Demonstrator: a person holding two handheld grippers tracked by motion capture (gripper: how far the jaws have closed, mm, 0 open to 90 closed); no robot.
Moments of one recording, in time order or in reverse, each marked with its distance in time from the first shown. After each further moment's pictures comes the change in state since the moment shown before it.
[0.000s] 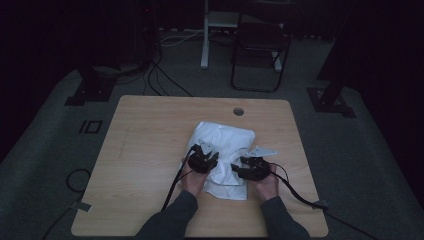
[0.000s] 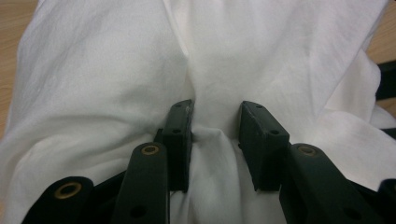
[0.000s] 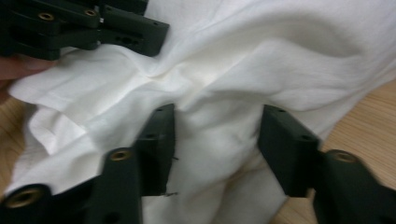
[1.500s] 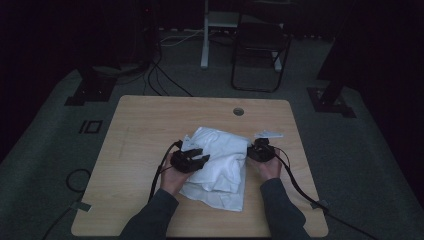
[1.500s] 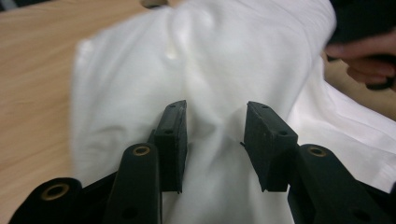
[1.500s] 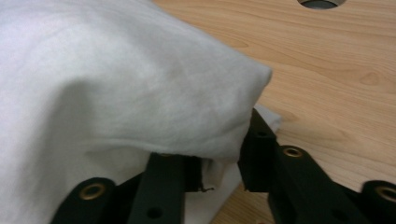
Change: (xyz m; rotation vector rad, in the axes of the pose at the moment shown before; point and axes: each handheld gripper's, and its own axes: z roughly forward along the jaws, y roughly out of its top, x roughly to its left) left arm 0.032 0.008 -0.058 0.008 -0.199 0.082; right arm -0.055 0.028 0.018 -0.027 -0.069 0.122
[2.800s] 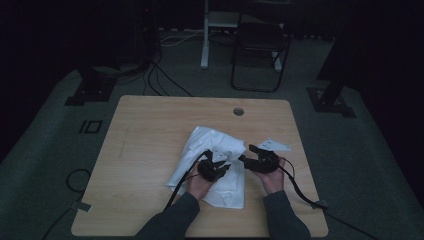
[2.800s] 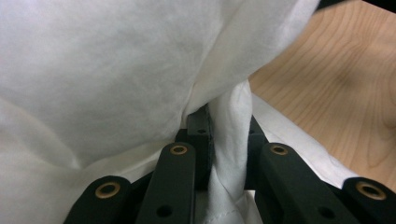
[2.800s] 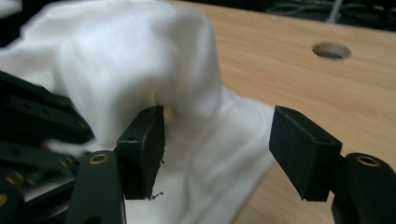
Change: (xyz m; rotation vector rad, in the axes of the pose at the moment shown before) left arm -0.051 -0.005 0.067 0.052 -0.063 0.100; right arm 0.037 -0.009 -0.047 -0.163 0.043 -0.104
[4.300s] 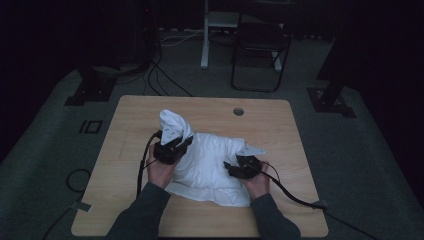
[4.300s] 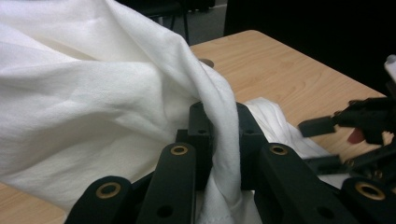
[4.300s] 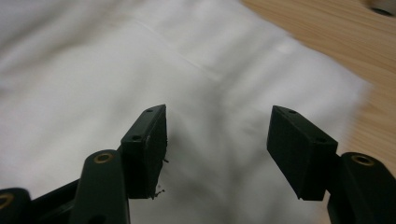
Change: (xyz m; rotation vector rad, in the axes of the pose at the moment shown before) left arm 0.067 0.015 -0.129 -0.225 0.215 -0.125; right arm 0.032 -0.020 0.038 0.188 -0.070 -0.068
